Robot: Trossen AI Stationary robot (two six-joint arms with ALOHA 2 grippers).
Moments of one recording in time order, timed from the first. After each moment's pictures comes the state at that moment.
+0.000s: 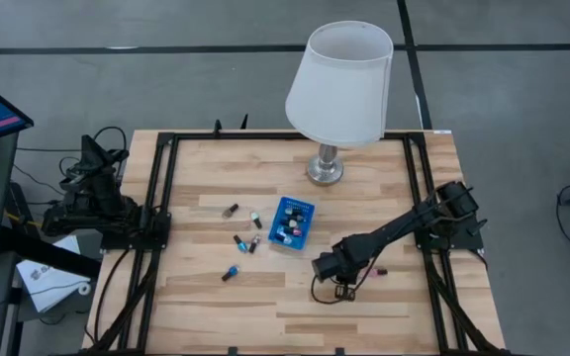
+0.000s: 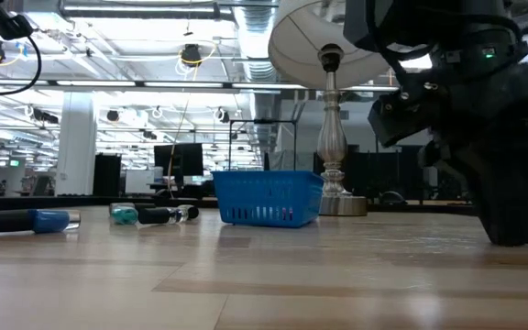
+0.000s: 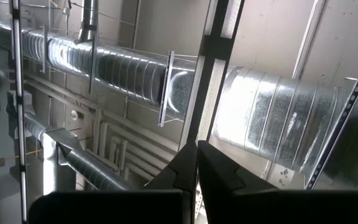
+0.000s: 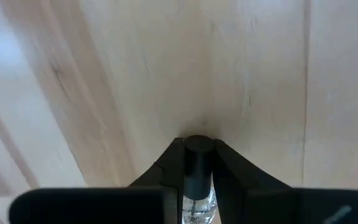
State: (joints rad) left arm 0.03 0.00 0.06 1.57 -0.61 -0.19; right arm 0.40 1.87 1.14 -0.79 -0.12 0.58
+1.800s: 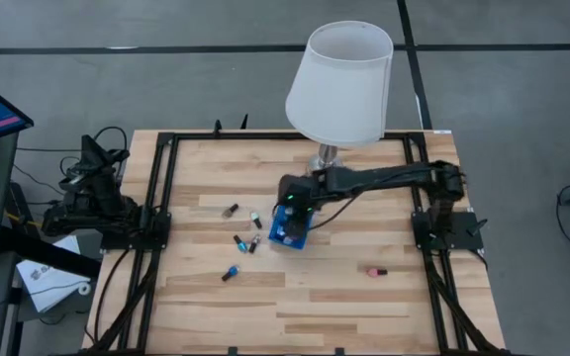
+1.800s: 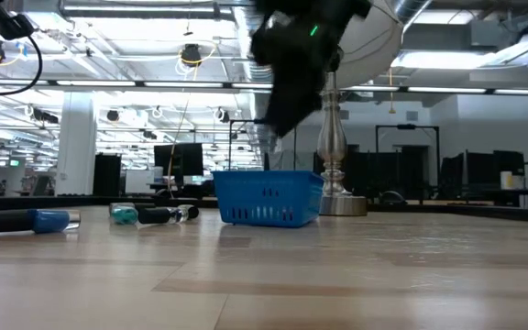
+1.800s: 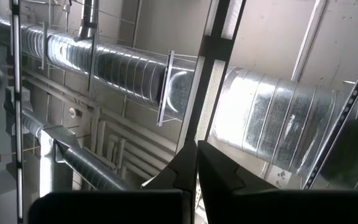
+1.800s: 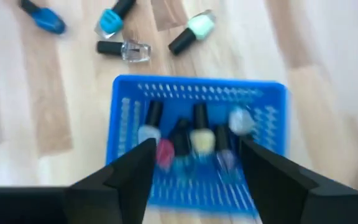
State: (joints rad) left arm 0.03 0.00 0.06 1.57 -0.61 -0.21; right arm -0.02 1.86 1.54 -0.79 0.00 0.21
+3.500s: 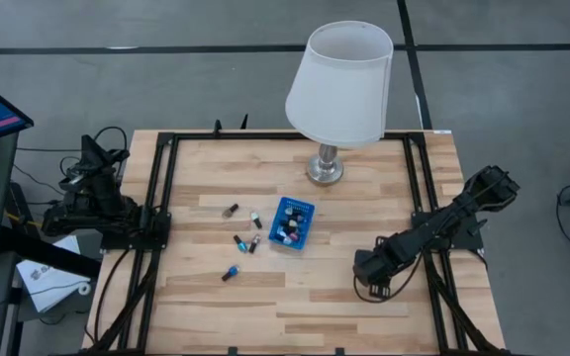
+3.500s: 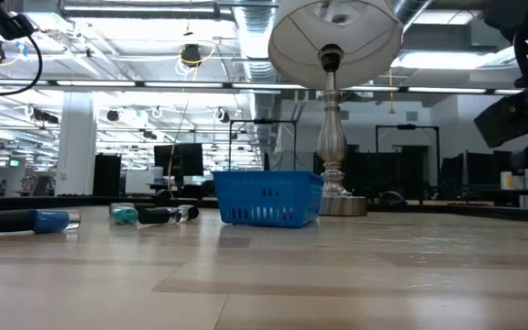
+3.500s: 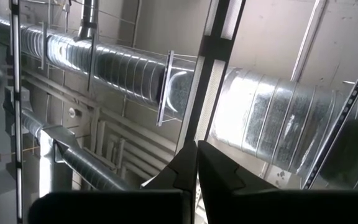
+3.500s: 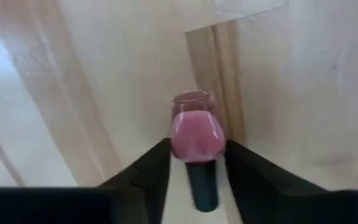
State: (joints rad) left arm 0.03 0.00 0.06 1.57 -0.61 -0.21; right arm 0.57 1.57 0.71 -0.67 -0.10 0.81
